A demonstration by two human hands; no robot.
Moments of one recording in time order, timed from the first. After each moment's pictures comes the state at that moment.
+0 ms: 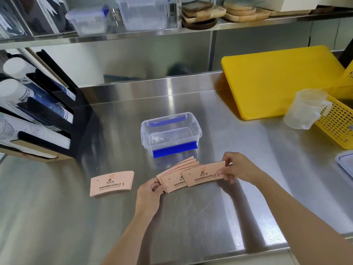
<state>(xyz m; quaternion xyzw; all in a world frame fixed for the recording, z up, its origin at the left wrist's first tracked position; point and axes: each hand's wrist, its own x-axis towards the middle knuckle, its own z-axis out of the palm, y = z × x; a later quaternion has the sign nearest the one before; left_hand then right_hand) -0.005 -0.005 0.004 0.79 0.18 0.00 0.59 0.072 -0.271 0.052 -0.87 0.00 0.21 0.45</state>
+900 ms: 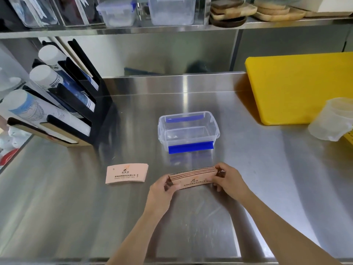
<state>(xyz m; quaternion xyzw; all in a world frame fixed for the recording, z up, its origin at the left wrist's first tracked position) -0.019 0.002 0.008 0.83 0.14 -0.01 0.54 0.049 -0.207 0.019 -0.85 -0.02 0.17 0.49</state>
